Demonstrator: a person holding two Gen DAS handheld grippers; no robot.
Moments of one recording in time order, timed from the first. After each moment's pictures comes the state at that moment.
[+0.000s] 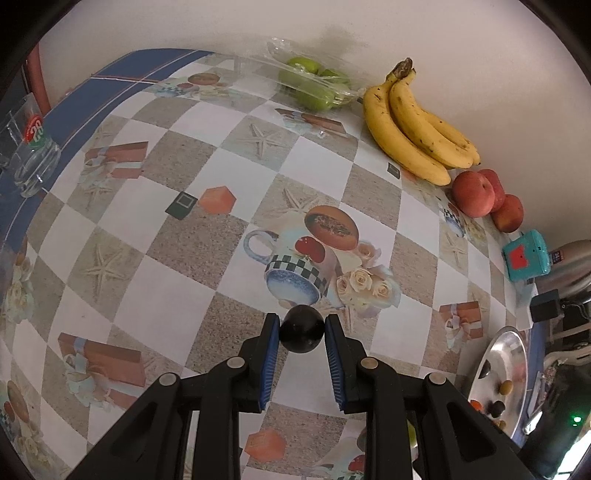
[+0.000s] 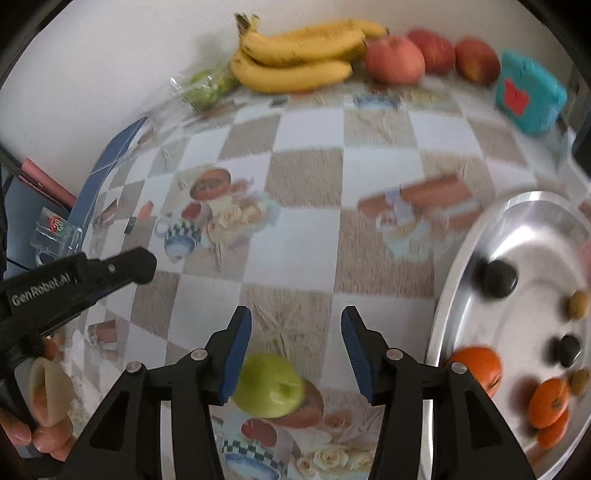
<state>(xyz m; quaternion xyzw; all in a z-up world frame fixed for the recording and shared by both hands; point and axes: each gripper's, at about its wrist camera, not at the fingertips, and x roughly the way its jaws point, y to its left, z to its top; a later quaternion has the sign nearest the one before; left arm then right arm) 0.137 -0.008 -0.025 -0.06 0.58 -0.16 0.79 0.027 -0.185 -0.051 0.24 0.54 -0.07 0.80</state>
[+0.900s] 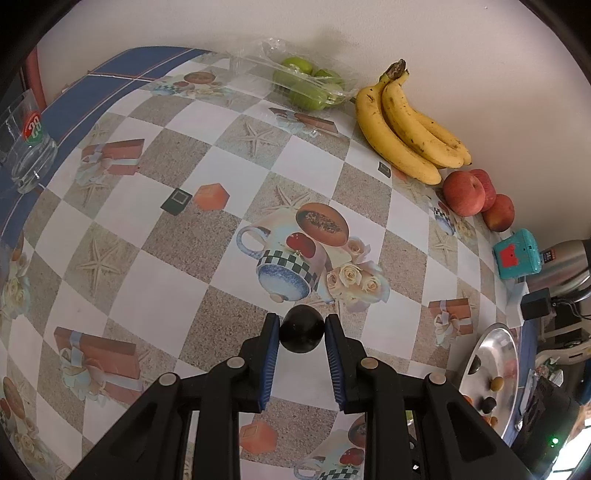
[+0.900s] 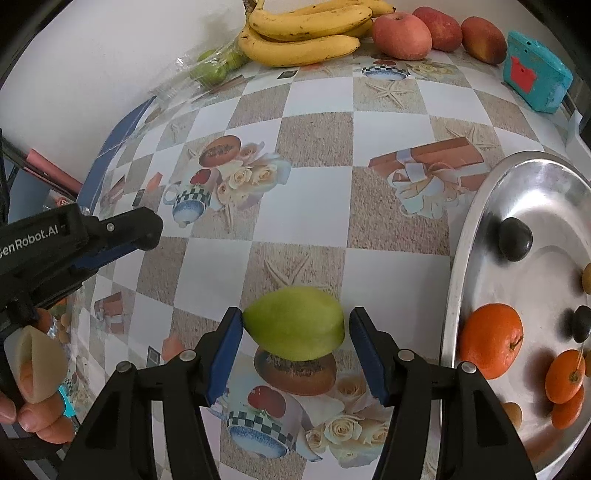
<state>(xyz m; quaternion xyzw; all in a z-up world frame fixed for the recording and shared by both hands) 0.133 -0.008 -0.020 -0.07 0.58 -0.17 0.79 0.015 -0.171 -0.055 0.23 0.56 -0.05 0.79</state>
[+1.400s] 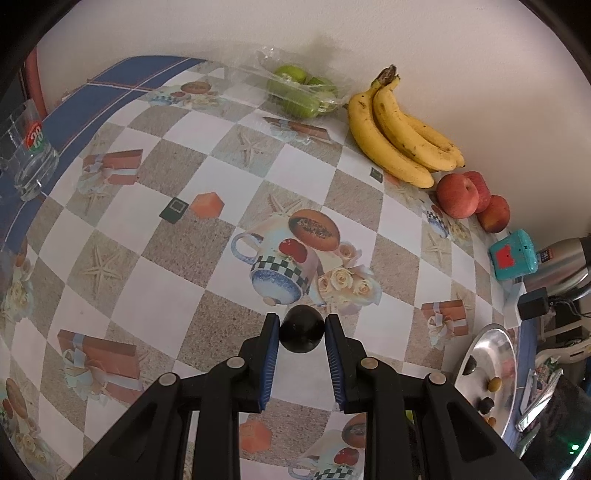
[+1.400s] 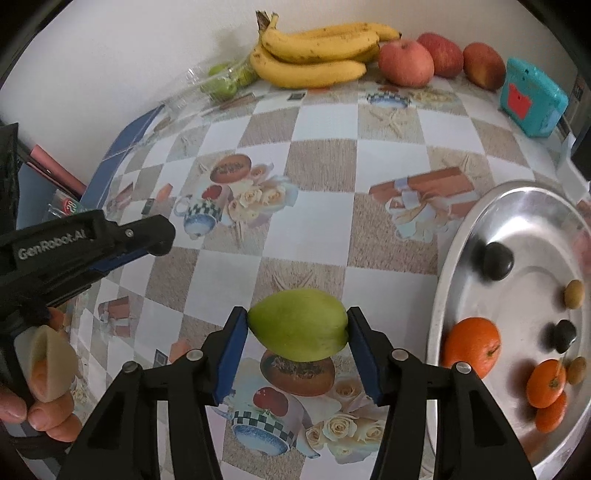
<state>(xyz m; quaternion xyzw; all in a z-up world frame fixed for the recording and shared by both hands) 0.127 -0.013 -0.009 -0.07 0.57 -0.18 0.80 0.013 -0.169 -0.032 0.21 0.54 -0.05 0.81</state>
